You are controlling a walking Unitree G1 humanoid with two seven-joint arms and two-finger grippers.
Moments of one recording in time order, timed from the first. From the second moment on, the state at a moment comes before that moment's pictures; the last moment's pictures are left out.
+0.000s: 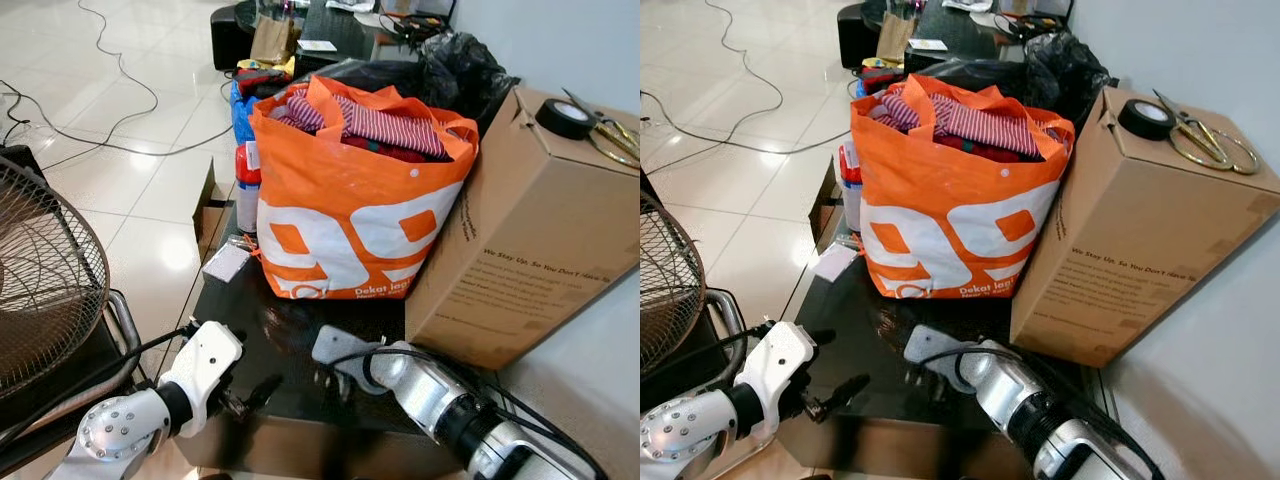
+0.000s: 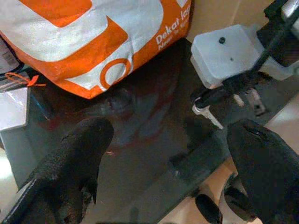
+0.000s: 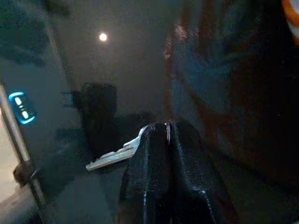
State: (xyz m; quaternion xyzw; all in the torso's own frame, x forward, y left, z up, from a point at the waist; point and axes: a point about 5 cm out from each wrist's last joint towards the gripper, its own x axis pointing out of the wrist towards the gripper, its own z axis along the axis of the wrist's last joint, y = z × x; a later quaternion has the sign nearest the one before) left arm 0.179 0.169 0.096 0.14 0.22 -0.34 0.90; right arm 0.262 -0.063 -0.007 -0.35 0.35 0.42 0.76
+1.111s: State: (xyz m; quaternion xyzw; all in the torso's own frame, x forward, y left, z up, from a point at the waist) left arm 0.172 0.167 0.098 0.11 0.24 -0.34 0.90; right arm 0.262 -0.055 -0.024 -0.28 0.40 0.38 0.78
